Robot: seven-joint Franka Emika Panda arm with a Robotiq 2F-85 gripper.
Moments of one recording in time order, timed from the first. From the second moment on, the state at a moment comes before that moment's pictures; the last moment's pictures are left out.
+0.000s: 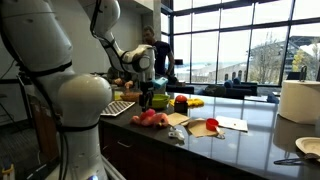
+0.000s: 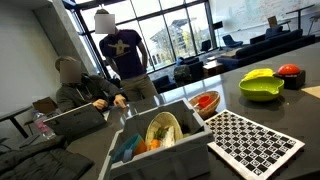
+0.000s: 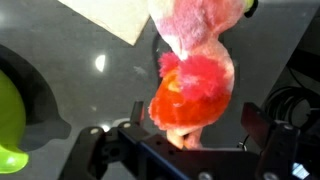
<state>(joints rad) 0.29 -0.36 -0.10 -2.78 0.06 2.51 -1.83</state>
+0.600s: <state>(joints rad) 0.24 -0.24 -0.08 -2.78 0.04 2.56 -1.88</state>
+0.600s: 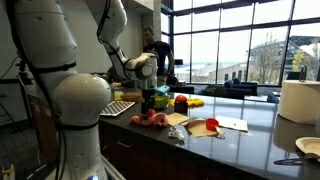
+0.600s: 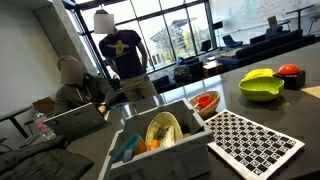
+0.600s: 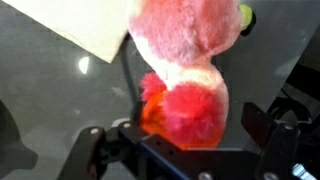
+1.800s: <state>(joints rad) 0.17 -0.12 -0.06 -2.78 0.05 2.69 -1.92</state>
